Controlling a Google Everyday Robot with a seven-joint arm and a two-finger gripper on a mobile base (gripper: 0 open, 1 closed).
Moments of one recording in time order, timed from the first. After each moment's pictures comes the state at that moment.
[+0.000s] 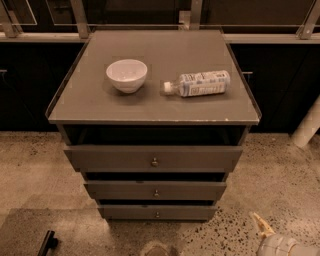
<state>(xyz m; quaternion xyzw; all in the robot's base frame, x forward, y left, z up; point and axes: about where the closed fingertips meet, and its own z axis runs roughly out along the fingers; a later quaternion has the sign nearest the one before) 0.303 -0.208 0.634 -0.42 0.83 0.12 0.34</state>
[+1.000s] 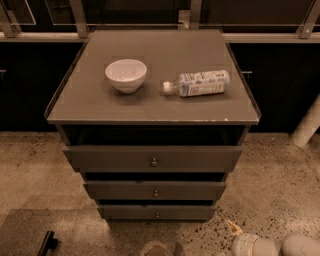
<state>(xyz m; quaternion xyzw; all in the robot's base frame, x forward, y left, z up) 0.347 -0.194 0.481 -0.37 0.84 0.22 0.33</state>
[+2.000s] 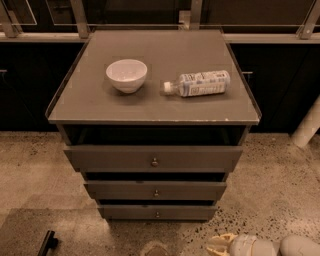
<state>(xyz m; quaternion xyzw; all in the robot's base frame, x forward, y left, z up) 0.346 -0.188 0.471 -0.37 0.84 0.23 0.33</state>
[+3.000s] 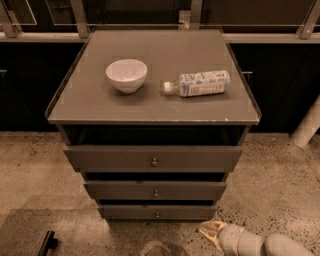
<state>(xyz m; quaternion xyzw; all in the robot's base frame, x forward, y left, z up) 0.410 -0.181 0.428 -0.38 0.80 0.20 0.43</state>
